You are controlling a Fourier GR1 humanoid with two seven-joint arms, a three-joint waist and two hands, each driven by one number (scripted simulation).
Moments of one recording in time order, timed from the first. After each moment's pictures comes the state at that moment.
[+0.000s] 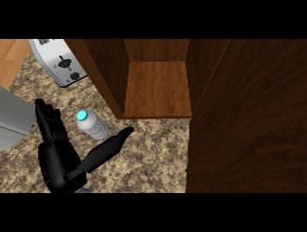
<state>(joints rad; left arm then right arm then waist) -0.01 0.00 -0.39 -1.88 -0.51 0.96 0.42 0.67 -0.08 0.24 -2.48 -0.13 0.16 0.07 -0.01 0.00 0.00</state>
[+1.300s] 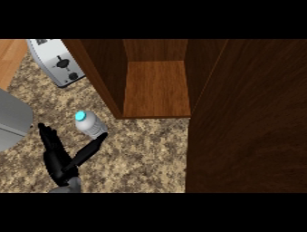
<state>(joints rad) -0.02 0.00 -0.02 -1.20 0.34 0.76 -0.55 0.94 -0.13 0.25 -2.49 -0.09 0.26 -0.18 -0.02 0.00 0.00</state>
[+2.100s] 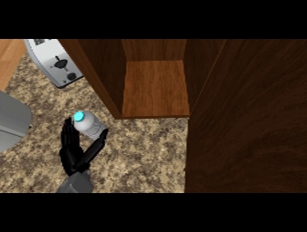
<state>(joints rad) -0.26 0.00 0.12 -0.62 0.62 0.35 -0.94 1.00 -0.13 0.25 -2.48 -0.08 0.30 -0.25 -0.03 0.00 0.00</state>
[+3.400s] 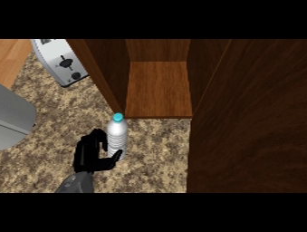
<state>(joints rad) -0.33 0.05 -0.06 -0.45 0.47 -0.16 -0.96 1.03 -0.13 0.25 -2.49 -0.07 0.29 -0.26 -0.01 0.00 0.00</state>
